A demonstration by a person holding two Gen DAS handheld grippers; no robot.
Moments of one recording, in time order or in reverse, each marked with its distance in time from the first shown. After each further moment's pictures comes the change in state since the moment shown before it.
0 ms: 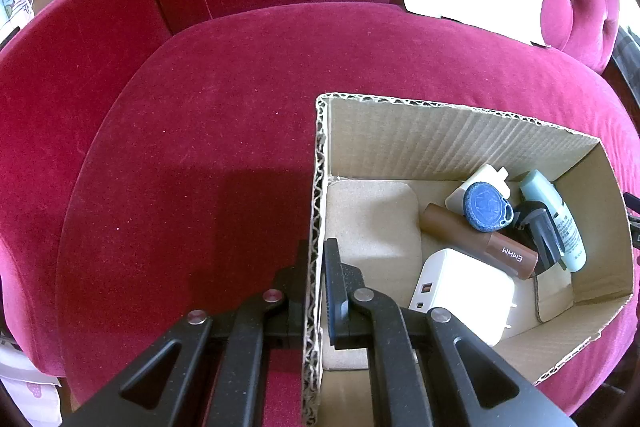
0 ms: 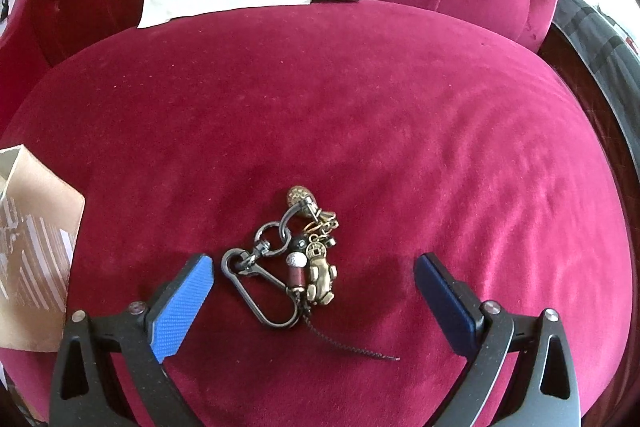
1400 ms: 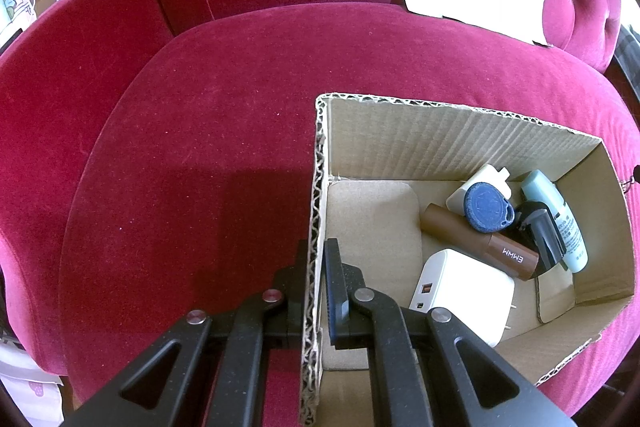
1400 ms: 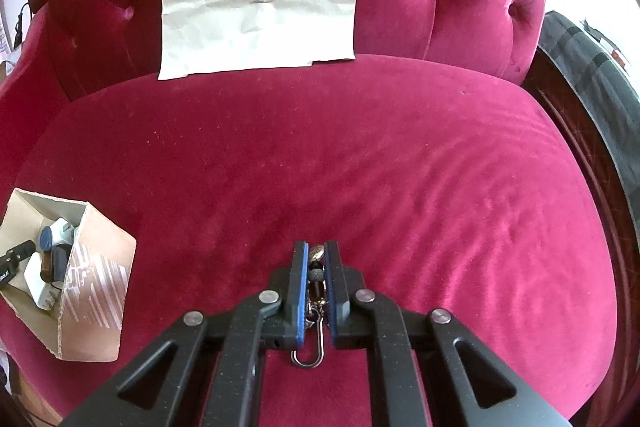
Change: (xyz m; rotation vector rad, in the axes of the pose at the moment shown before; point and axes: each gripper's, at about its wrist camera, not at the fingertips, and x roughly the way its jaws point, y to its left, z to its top) left arm -0.002 0.010 -0.002 0.001 0.002 0.011; right arm -0.058 -0.001 0.019 0.025 -0.100 0.011
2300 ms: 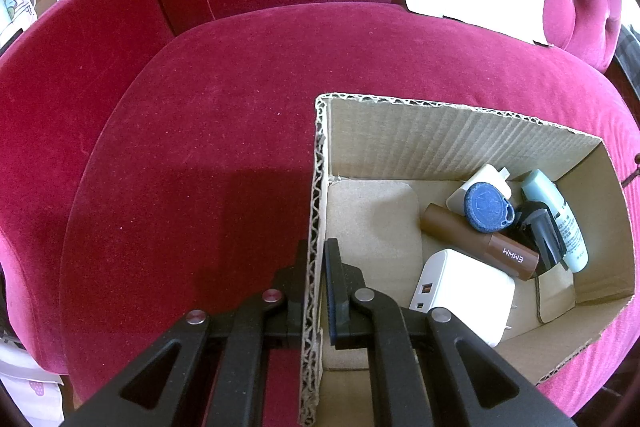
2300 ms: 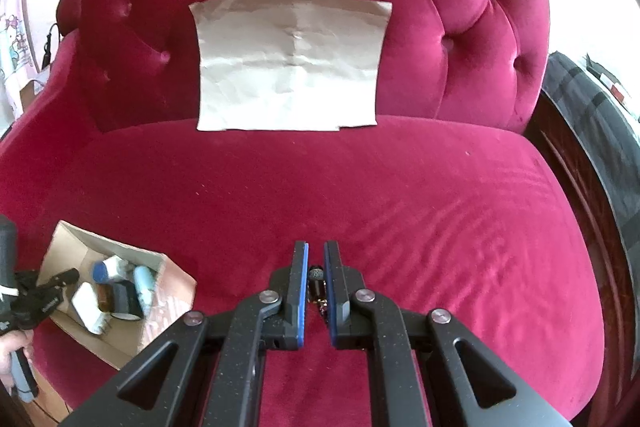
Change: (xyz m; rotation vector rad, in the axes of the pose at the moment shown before) left arm -0.003 0.004 -0.002 0.001 0.000 0.003; right arm -0.065 0.029 0.034 -0.041 -0.124 0.054
